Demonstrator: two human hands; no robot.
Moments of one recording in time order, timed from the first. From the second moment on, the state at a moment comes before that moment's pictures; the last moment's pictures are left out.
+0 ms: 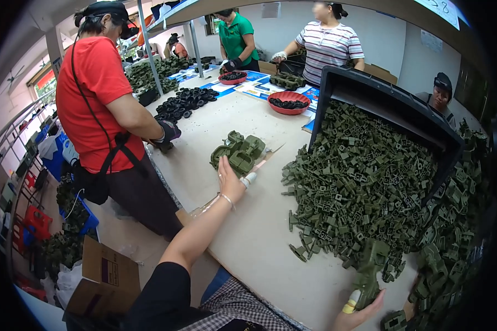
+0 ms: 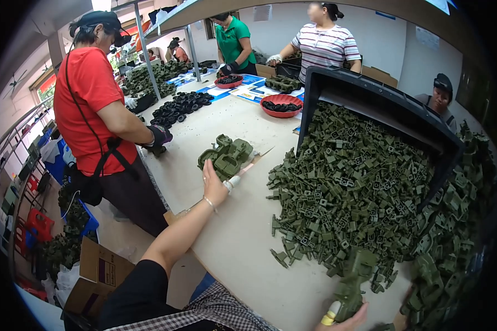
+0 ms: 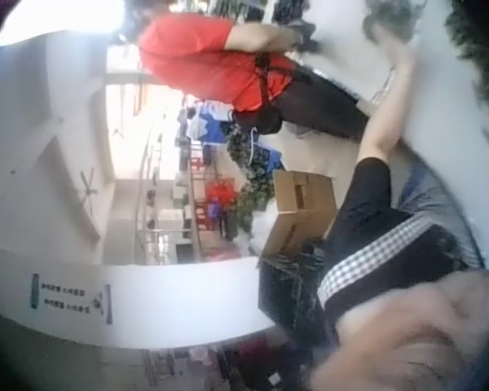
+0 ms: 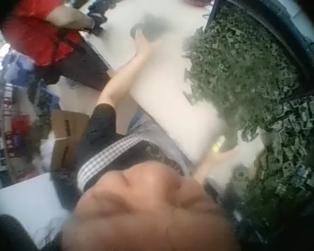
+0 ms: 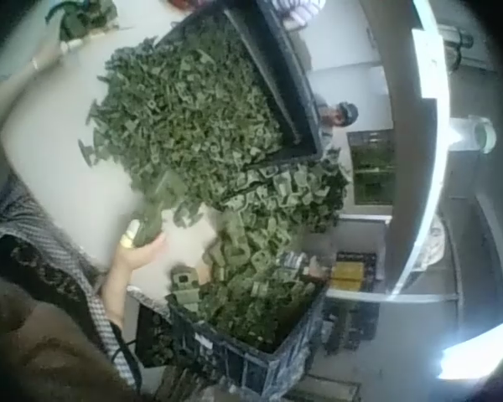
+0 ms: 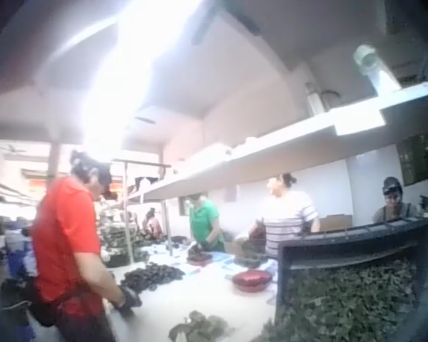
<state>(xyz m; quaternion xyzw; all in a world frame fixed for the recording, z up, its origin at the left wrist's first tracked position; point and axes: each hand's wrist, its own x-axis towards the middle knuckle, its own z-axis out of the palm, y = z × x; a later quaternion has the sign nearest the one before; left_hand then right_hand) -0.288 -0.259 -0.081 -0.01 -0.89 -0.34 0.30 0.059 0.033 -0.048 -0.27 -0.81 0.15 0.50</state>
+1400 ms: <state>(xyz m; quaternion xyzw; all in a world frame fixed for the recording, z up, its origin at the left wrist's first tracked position) -0.072 -0.180 -0.075 -0.07 -0.31 -0.86 -0.40 -0.021 -0.050 -0.058 -0.03 -0.78 0.59 0.22</state>
